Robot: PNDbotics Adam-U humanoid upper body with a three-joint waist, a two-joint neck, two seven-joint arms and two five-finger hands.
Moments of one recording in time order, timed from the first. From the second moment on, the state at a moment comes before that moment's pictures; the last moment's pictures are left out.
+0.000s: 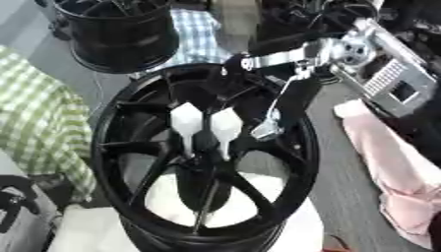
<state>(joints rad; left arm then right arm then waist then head) -0.10 0.16 0.25 -1.63 0.11 -0.10 -0.91 -0.73 -0.69 0.47 -1.79 0.24 0.24 0.86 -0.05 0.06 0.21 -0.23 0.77</state>
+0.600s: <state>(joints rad) -0.10 0.16 0.24 -1.63 0.11 -0.11 -0.91 -0.74 -0.65 0.50 -1.69 0.31 0.20 0.85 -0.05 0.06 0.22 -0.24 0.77</state>
